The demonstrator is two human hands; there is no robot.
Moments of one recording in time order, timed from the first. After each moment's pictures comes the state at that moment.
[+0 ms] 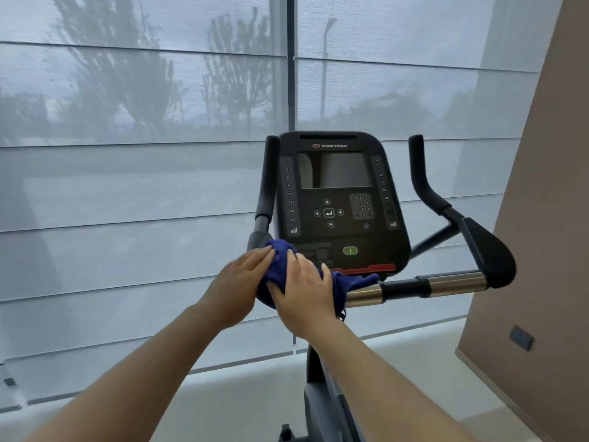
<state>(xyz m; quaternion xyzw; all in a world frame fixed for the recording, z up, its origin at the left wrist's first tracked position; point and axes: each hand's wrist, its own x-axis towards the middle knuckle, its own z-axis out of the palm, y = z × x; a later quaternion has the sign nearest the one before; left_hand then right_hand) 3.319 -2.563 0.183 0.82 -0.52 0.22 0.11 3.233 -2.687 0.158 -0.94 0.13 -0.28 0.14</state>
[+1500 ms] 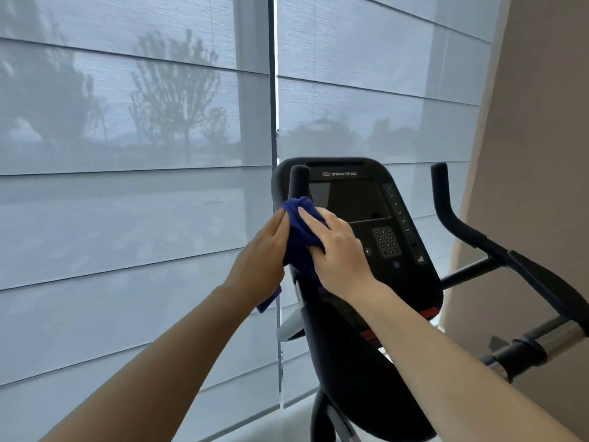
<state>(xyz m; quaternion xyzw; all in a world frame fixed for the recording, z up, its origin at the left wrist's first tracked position) 3.503 -2.613 0.262 0.71 -0.58 0.23 0.33 3.396 -2.719 0.260 -0.89 0.13 -0.43 0.11</state>
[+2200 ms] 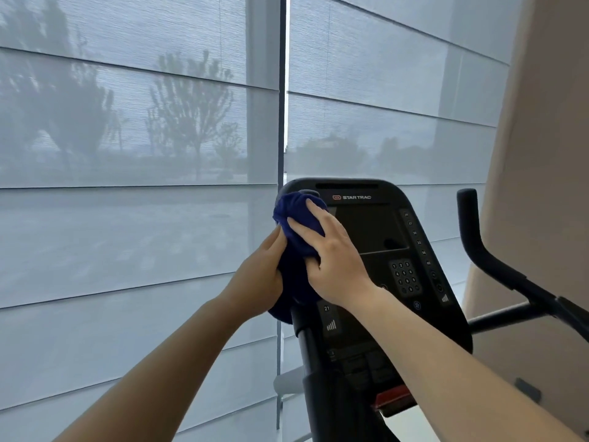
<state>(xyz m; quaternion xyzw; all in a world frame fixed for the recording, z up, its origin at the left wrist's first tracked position) 3.563 -2.663 0.272 0.66 -0.60 0.13 0.43 3.461 -2.778 0.284 -0.89 0.05 -0.44 0.10</state>
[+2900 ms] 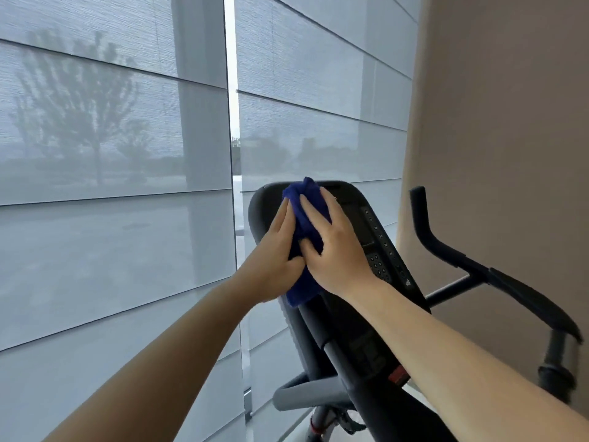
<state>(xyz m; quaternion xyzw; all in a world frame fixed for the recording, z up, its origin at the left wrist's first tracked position) 3.596 -2.675 0.311 0.53 -0.72 0.04 0.46 3.482 -2.743 0.307 -0.84 0.17 -0.51 0.09</state>
